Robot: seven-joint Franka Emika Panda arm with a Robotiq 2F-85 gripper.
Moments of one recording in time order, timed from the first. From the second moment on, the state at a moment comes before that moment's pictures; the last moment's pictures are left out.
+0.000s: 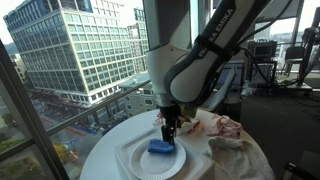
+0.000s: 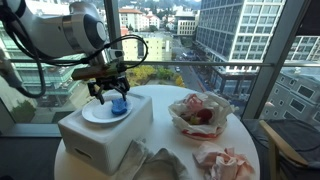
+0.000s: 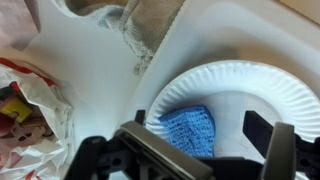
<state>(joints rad) 0.20 0.24 0.16 -2.25 -0.35 2.47 0.07</state>
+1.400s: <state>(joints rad) 0.21 0.52 0.15 -2.03 -0.29 2.57 -0.07</state>
